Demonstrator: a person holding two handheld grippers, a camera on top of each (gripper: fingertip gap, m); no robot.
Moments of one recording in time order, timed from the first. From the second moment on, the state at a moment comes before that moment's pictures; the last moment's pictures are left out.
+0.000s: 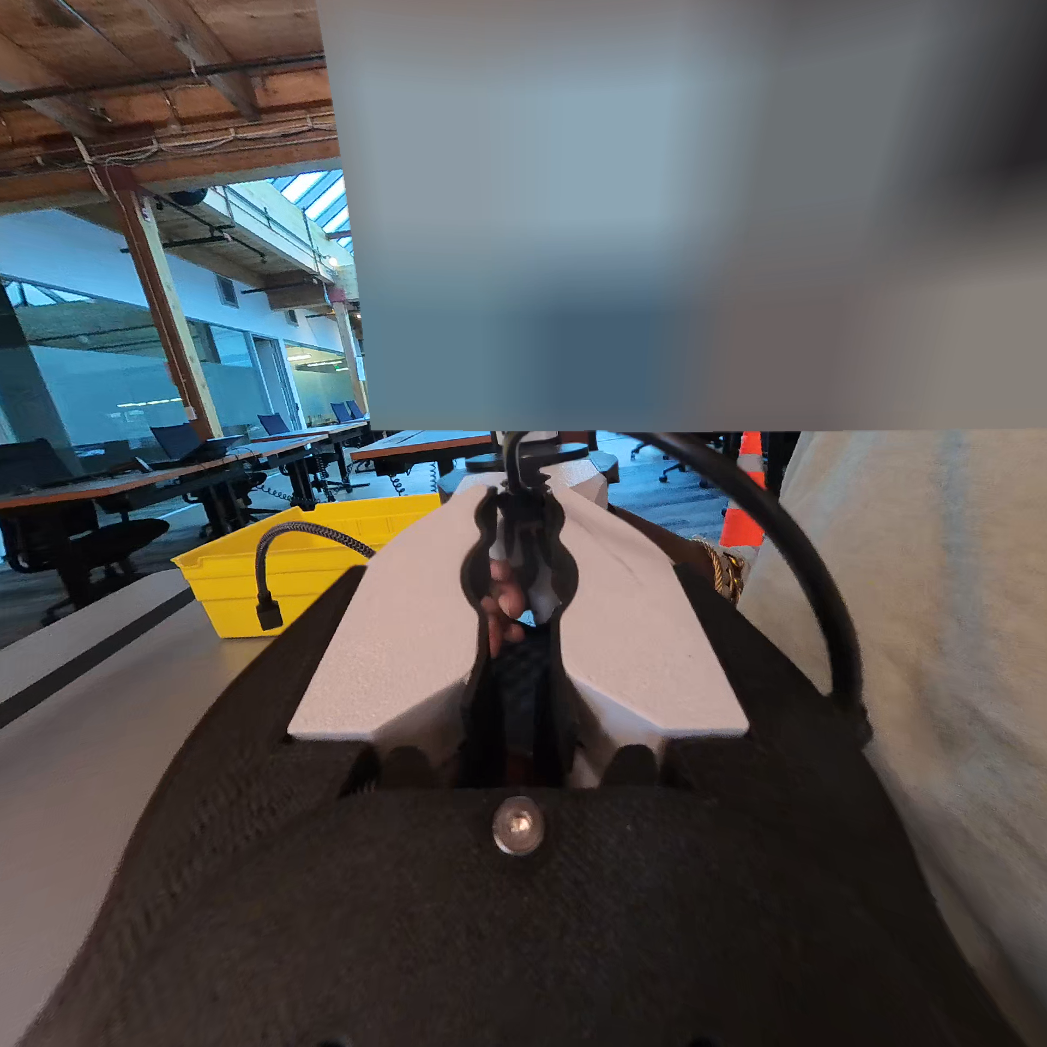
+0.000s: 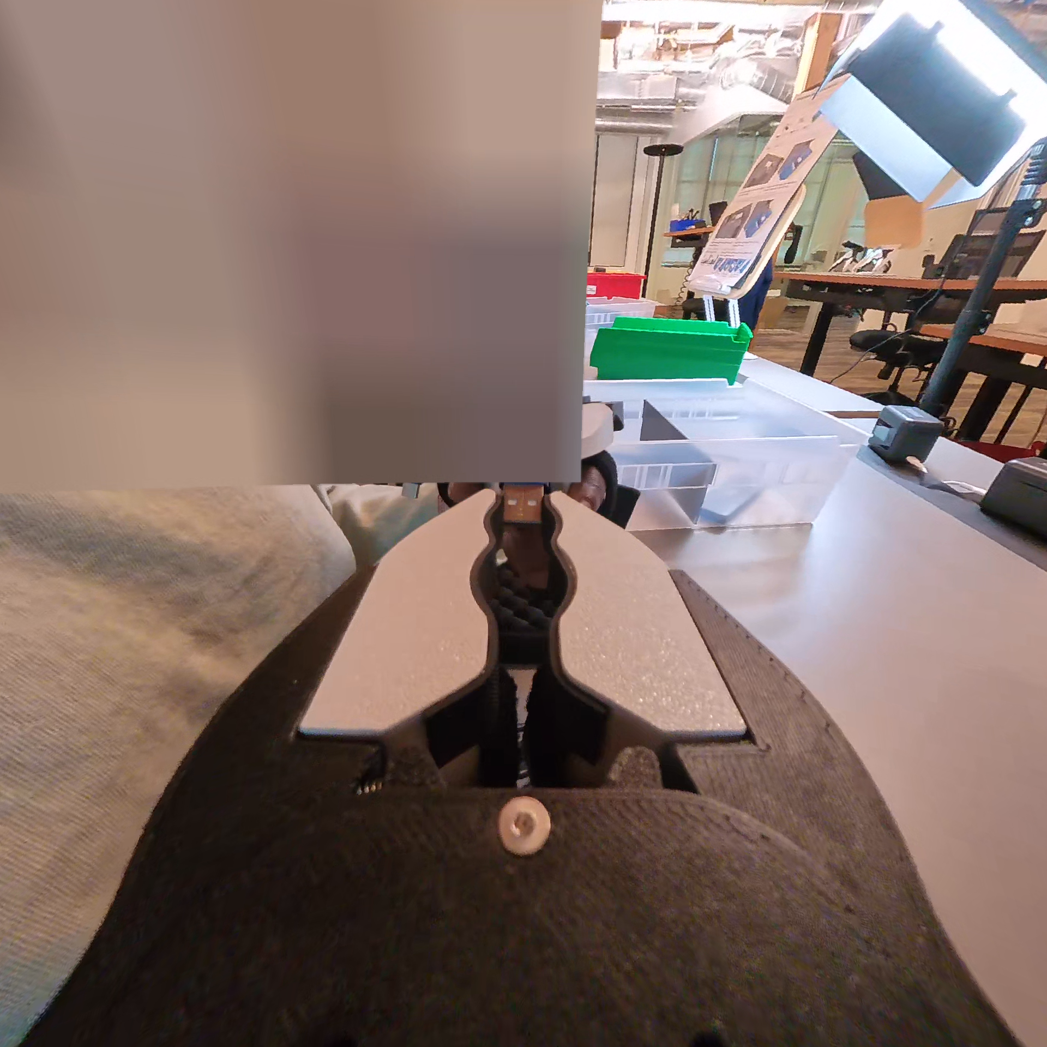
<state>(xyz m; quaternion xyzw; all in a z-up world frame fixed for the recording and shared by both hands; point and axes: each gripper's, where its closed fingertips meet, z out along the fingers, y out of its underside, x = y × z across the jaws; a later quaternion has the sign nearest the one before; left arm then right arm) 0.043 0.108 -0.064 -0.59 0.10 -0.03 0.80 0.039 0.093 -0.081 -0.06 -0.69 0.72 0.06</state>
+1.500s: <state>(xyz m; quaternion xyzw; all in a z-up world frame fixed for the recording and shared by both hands) -0.024 0.140 -0.135 -0.78 0.07 0.02 0.62 -0.014 0.221 -0.236 -0.18 -0.87 0.44 0.13</state>
